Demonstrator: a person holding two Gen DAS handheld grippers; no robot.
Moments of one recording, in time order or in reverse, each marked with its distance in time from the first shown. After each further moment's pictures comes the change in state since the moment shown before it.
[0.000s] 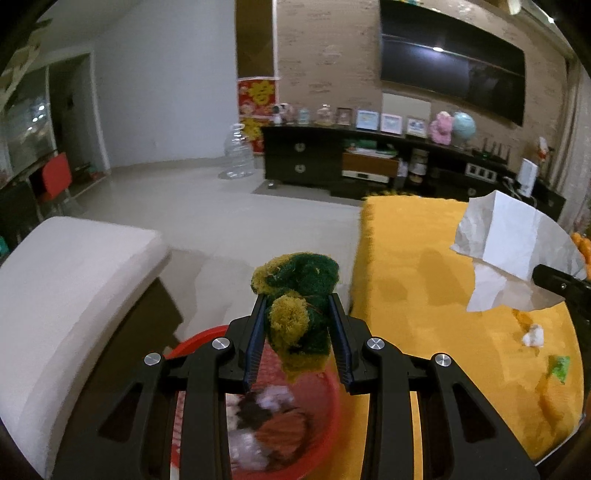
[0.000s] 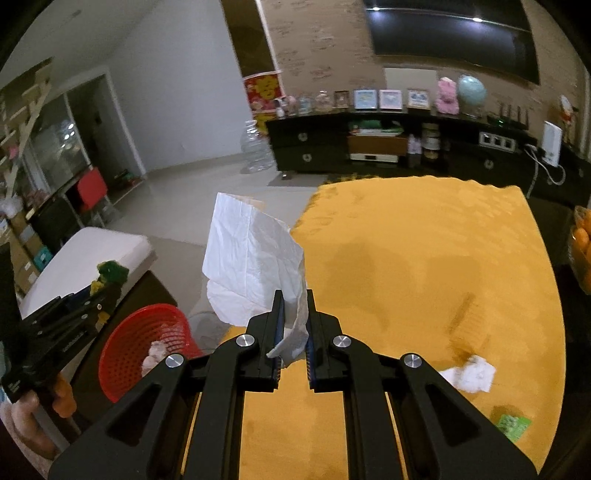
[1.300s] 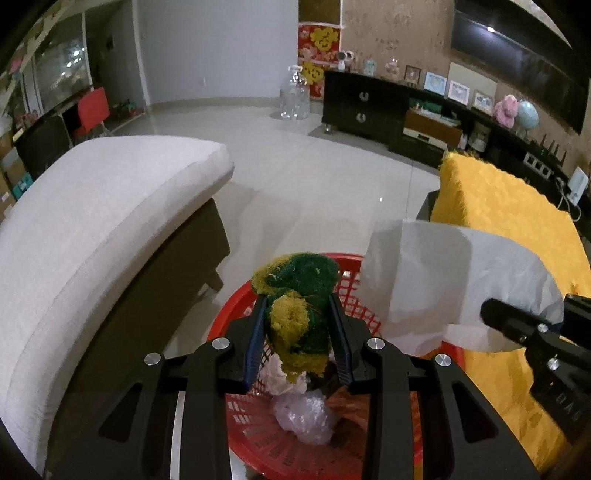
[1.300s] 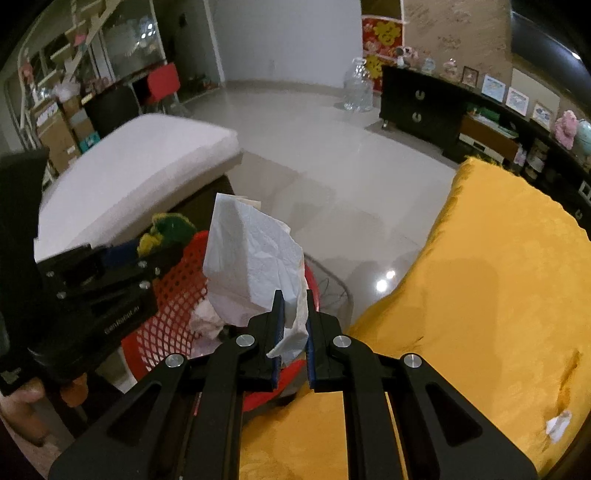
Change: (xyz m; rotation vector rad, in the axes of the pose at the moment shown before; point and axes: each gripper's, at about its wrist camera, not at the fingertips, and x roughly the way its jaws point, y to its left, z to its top) left arm 0.053 0.086 -0.048 -0.141 0.212 0.126; right arm 0.115 0.154 -0.036 -0.330 0.275 0.172
